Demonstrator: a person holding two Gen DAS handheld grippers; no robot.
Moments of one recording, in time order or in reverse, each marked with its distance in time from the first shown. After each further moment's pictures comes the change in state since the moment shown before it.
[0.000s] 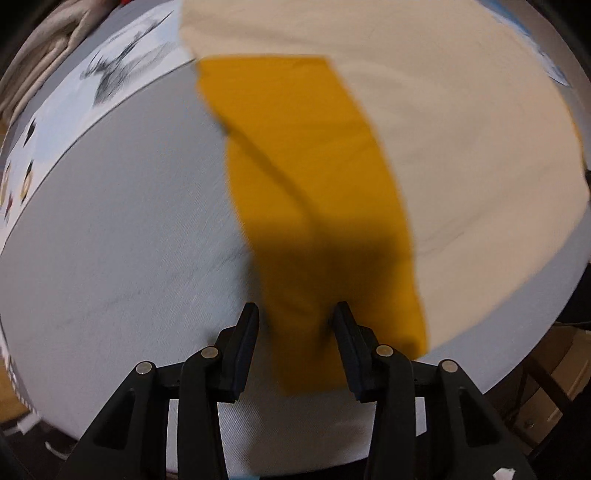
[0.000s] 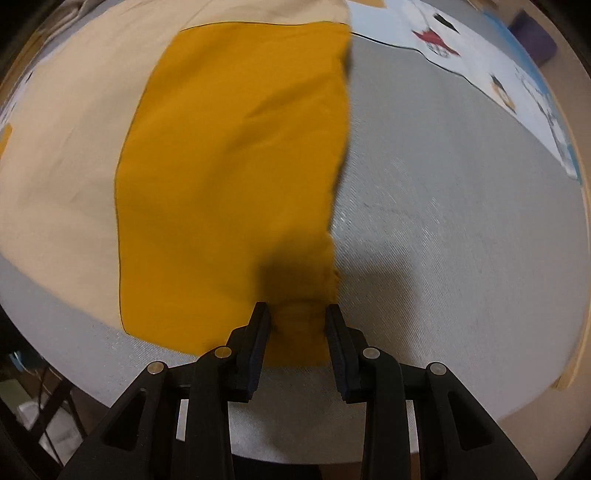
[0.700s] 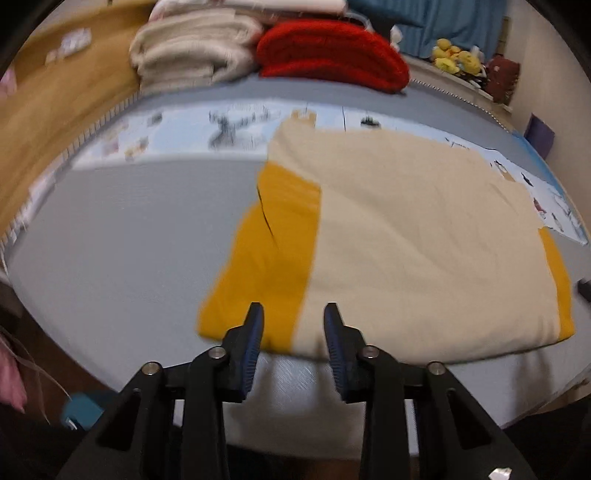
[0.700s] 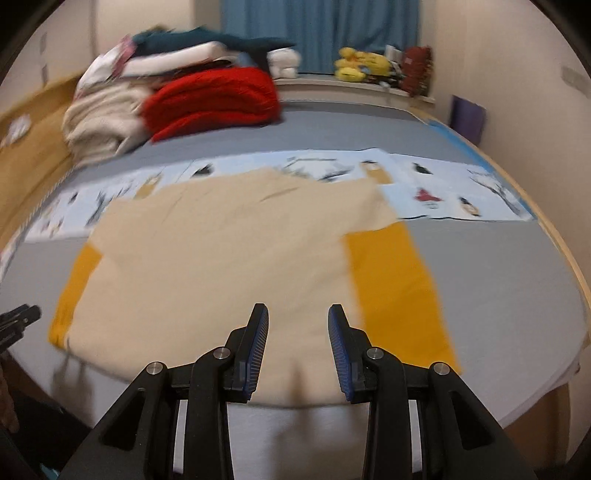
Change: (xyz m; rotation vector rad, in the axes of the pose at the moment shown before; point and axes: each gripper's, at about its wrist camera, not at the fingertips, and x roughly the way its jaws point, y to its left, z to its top) left arm -0.083 -0.082 -0.070 -0.497 -0.523 0.038; right arm -0.117 0.206 -0.029 0.095 -0.658 -0.032
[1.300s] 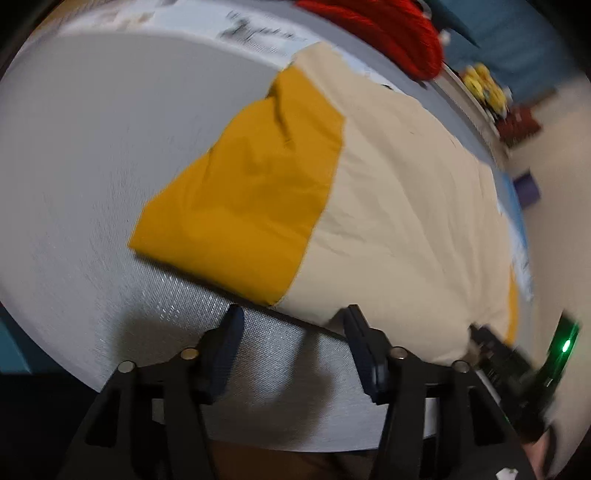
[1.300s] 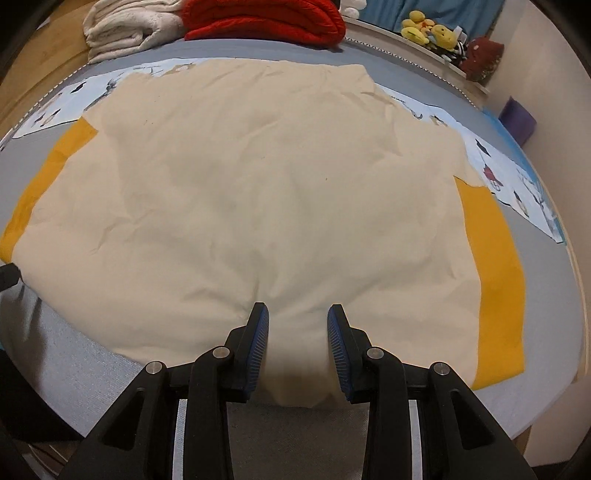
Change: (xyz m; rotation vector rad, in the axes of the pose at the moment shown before) left arm 0.057 0.045 -0.022 -0.331 0.223 -0.270; right arm 0.086 0.069 -0.035 -0.156 0.234 -0.020
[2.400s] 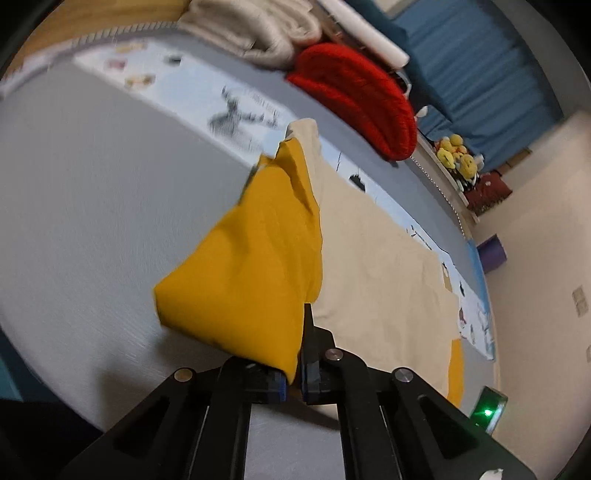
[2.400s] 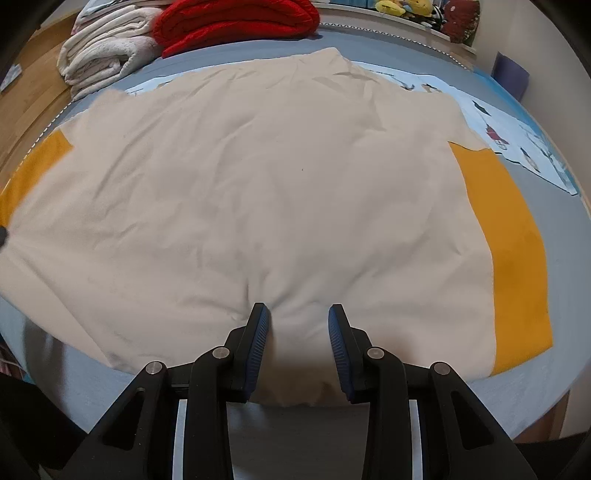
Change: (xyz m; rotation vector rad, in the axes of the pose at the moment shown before) left arm -0.079 -0.019 0.043 -0.001 -0.274 -0.098; right arm -0.001 0.000 0.005 0.143 0.032 0.105
